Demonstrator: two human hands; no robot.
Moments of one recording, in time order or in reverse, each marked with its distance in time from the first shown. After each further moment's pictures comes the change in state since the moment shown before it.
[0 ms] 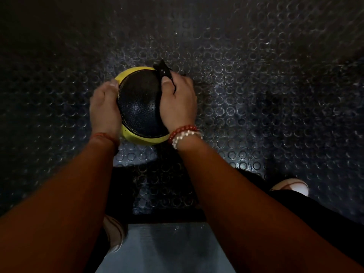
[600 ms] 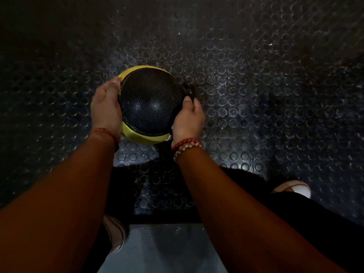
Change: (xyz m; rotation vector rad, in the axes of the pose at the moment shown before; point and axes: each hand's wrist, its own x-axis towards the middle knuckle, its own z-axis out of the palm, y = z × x) left_hand 0.010 0.005 0.001 -0.055 -0.031 -0.034; right_hand -0.011 0.026 0.010 0.403 0.162 0.522
